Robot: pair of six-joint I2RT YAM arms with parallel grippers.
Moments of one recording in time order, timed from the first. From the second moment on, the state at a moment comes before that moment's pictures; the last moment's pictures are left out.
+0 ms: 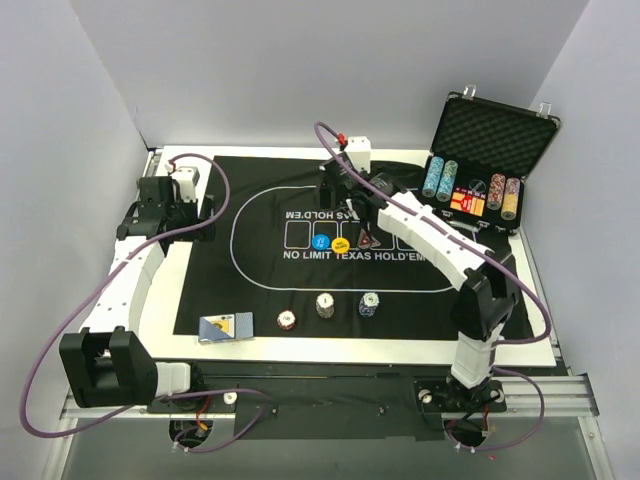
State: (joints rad) left arm 0.02 1.30 1.12 -0.60 0.08 0.03; right arm 0.70 1.80 1.69 -0.71 0.59 0.47
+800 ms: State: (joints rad) left arm 0.16 1.43 1.29 -0.71 0.35 0.01; right arm 0.71 2.16 1.87 -0.71 0.47 0.44
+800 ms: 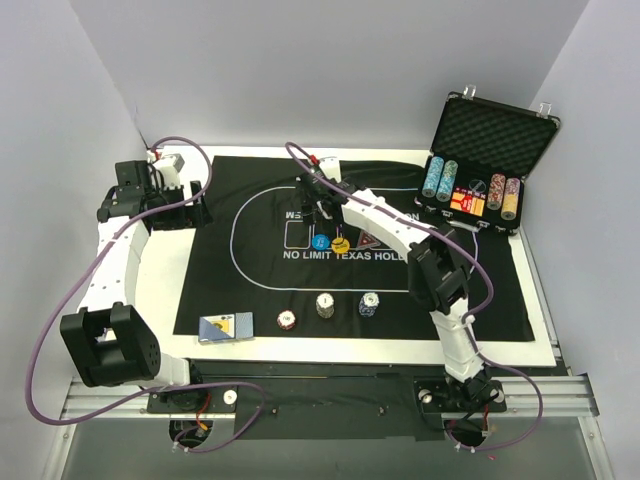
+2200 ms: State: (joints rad) left arm 0.16 1.38 1.24 -0.71 0.26 0.04; right arm 0.75 2.30 1.83 -0.63 0.35 0.45
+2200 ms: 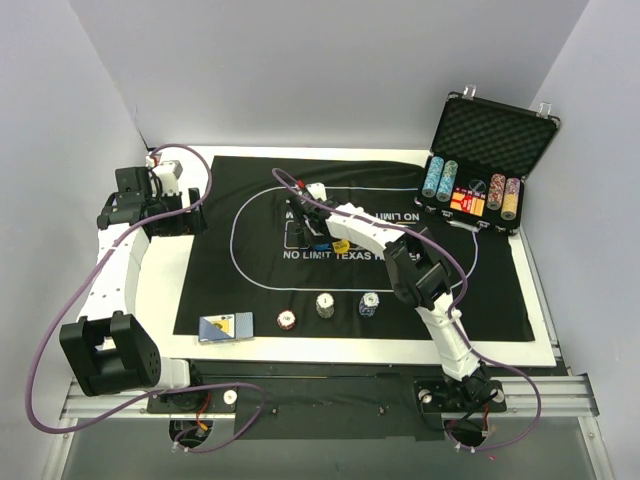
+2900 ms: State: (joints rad) left arm 0.16 1.36 1.22 -0.72 0.22 0.07; right arm 0.83 2.31 1.84 -0.61 0.28 0.48
